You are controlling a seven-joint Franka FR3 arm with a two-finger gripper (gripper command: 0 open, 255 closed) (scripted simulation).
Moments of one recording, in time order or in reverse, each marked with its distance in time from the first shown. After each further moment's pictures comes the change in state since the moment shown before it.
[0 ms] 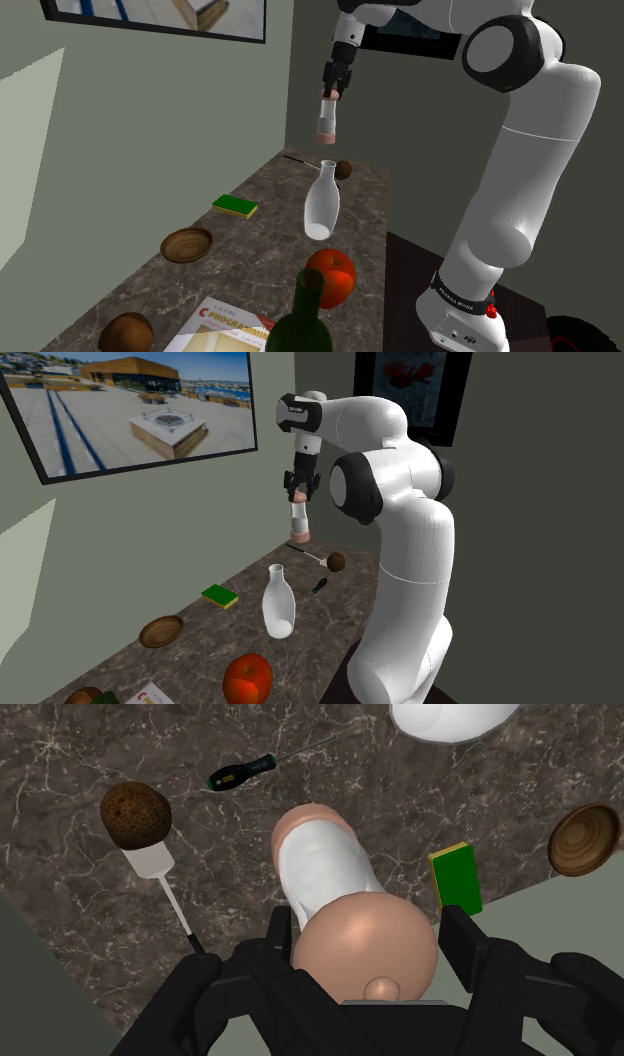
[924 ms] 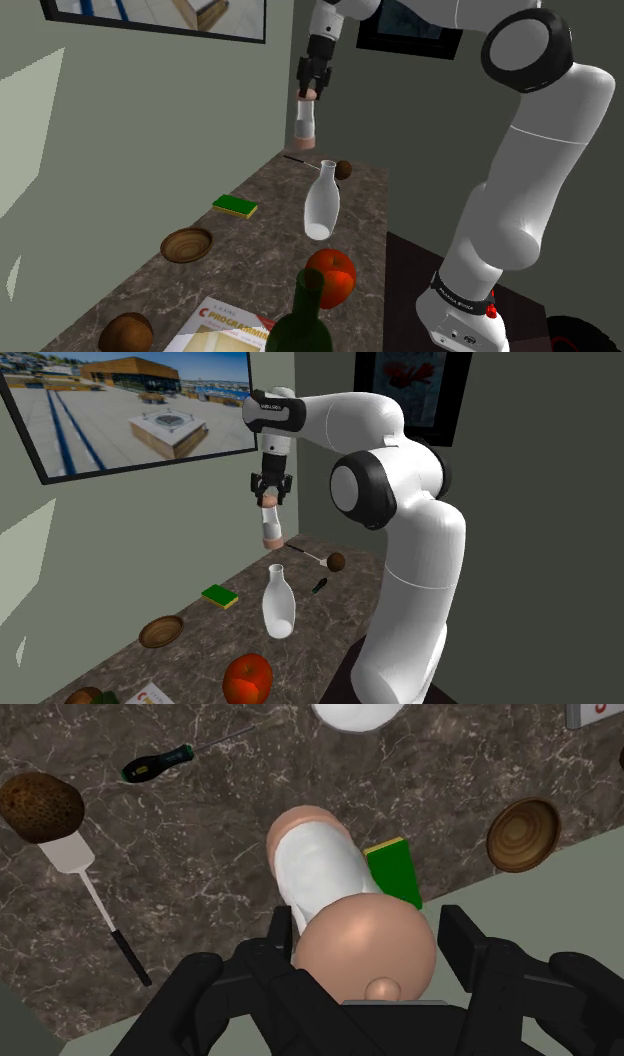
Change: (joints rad) arm 0.119 -0.060 0.106 -0.062 -0.021 0.044 0.217
